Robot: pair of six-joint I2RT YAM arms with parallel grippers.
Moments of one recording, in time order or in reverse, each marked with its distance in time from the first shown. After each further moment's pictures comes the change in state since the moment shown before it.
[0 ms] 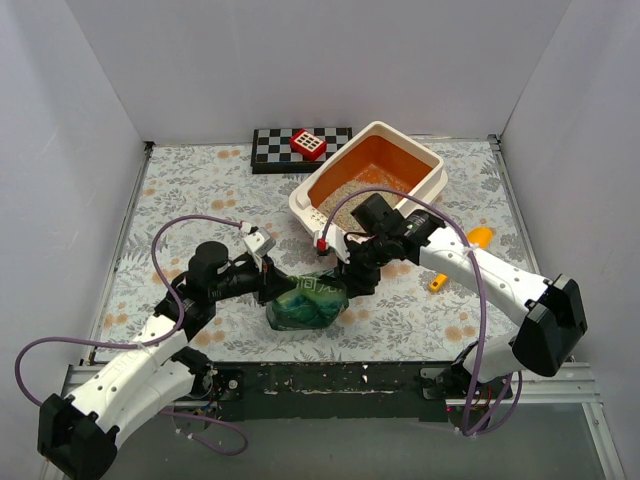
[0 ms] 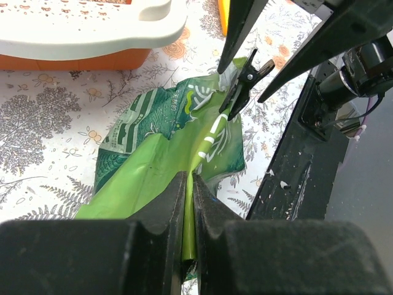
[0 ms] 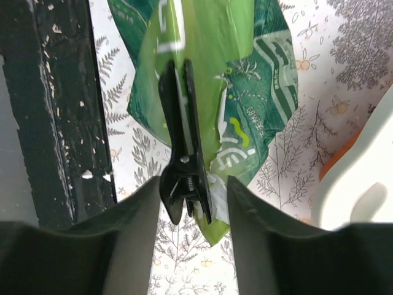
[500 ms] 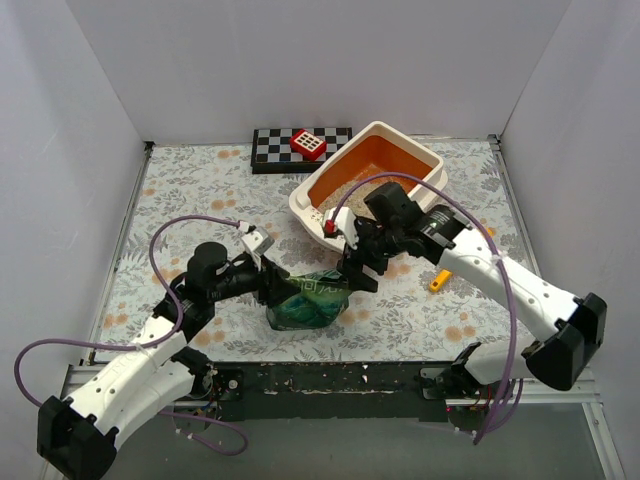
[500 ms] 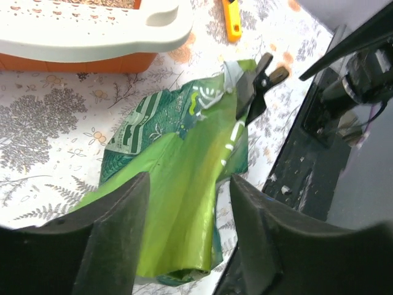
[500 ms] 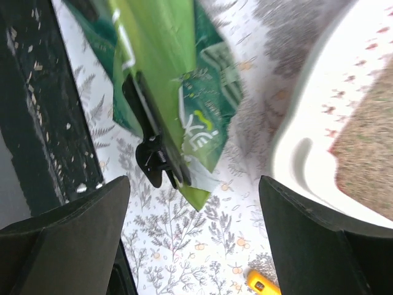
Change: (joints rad) left arm 0.001 -0.014 0.001 -0.003 -0.024 -0.005; right arm -0.003 -0.063 0.077 -0.057 0.117 0.097
